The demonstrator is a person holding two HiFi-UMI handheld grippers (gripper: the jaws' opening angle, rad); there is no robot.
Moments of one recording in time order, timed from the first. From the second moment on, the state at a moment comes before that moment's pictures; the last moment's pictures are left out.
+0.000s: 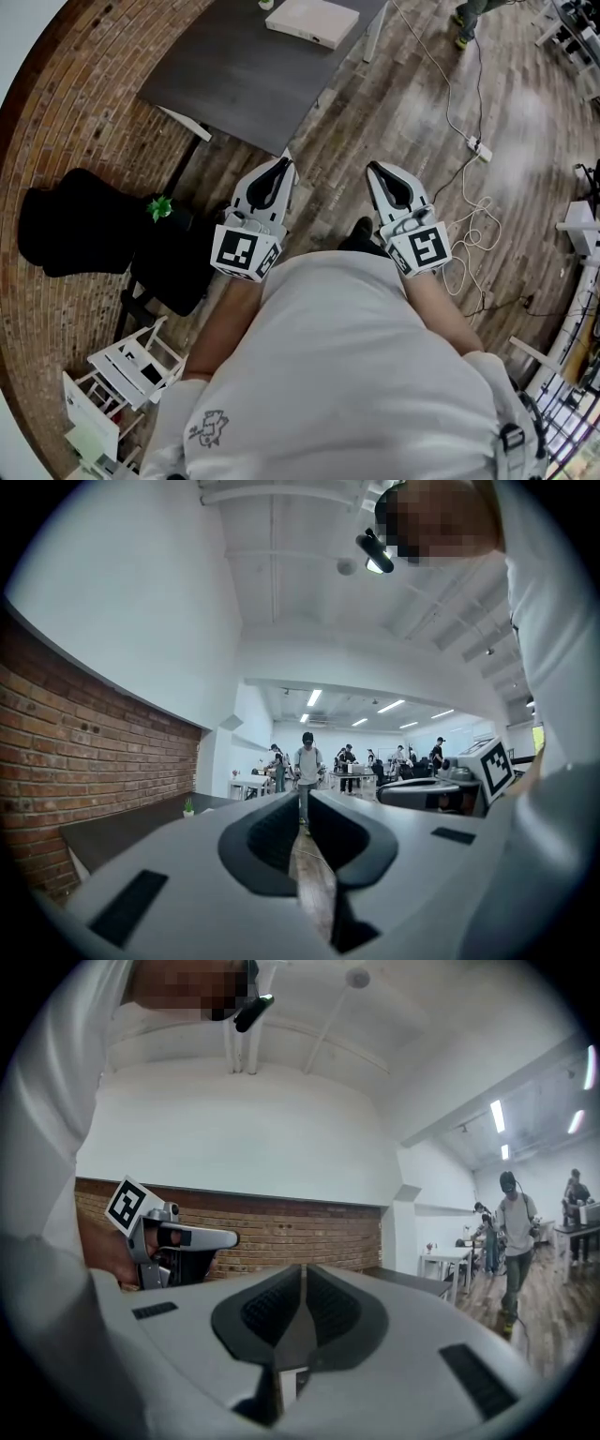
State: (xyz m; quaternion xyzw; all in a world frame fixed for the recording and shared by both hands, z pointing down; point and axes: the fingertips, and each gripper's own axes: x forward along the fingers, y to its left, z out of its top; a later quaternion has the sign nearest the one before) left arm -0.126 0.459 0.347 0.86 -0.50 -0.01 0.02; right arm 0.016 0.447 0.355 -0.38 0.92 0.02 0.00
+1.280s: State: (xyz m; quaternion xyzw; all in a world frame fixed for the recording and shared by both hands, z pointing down) left arm 0.056 0.278 0.373 0.87 -0.48 0.00 0.07; right arm 0.203 0.296 0.380 -0.37 0.93 -0.06 0.01
